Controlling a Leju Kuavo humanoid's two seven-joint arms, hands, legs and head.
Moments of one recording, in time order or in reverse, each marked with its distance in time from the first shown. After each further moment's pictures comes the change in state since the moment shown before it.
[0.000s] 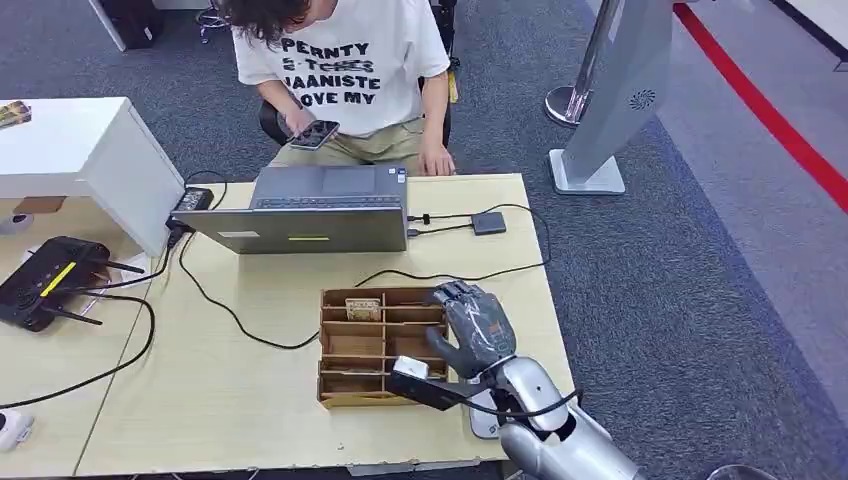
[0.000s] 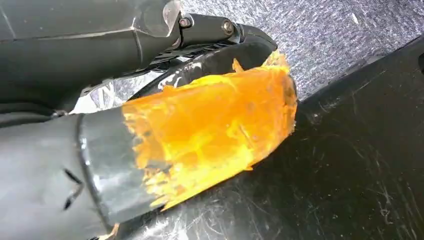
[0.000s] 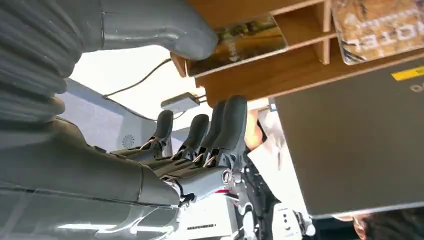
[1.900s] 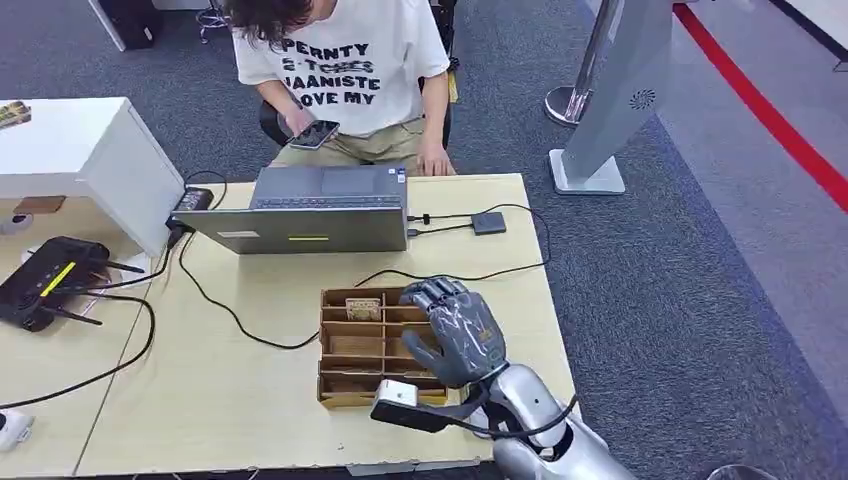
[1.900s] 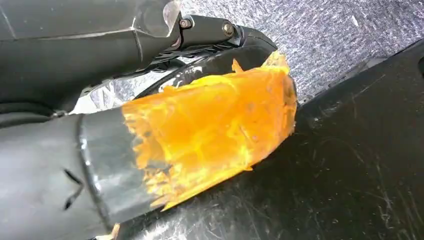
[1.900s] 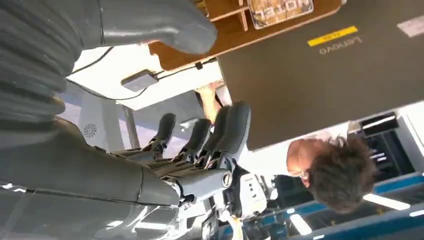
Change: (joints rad) left arm 0.000 0.000 0.012 0.000 -0.012 0.008 0.000; right arm 0.028 0.005 0.031 -0.157 0.018 -0.019 -0.056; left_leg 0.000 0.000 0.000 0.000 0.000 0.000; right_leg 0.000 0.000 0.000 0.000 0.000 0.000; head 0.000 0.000
